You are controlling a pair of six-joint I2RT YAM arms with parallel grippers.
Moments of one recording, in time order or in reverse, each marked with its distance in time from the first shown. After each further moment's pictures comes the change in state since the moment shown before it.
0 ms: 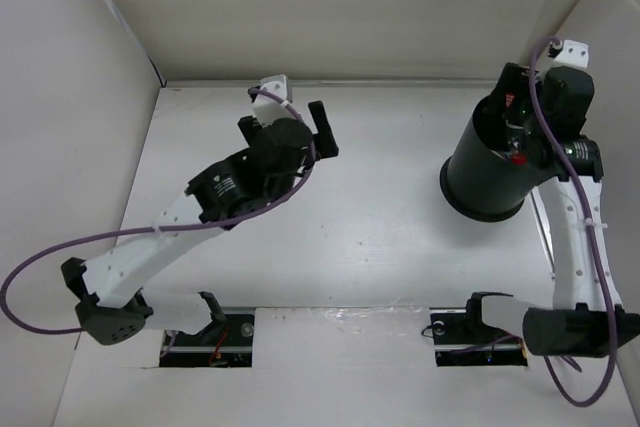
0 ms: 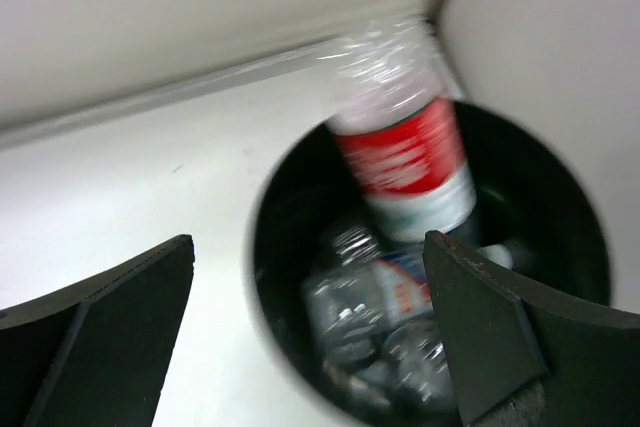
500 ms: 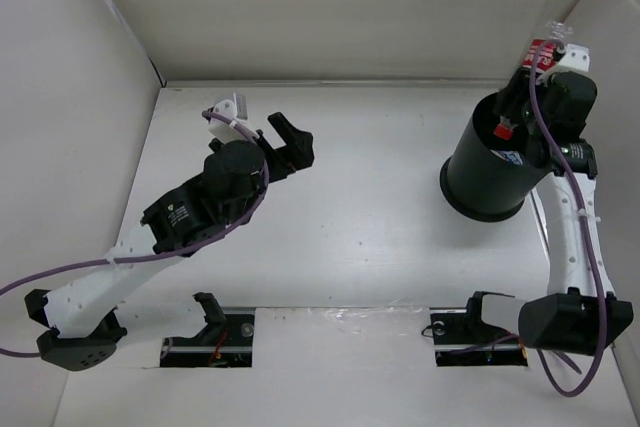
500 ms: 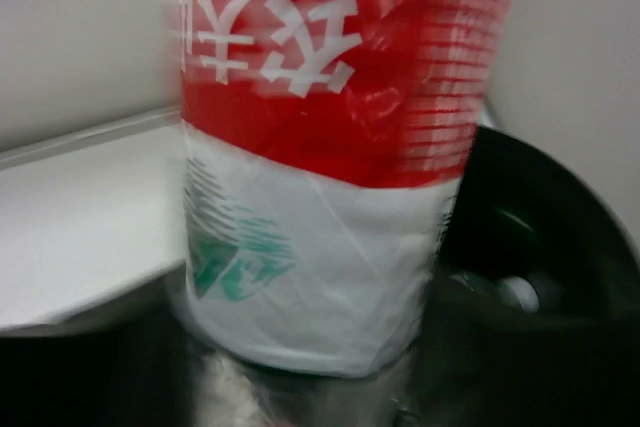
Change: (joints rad) left arm 0.000 -0.198 -0.127 0.032 0.066 -0.146; right arm -0.035 0.006 -0.098 0.179 -0.174 0.000
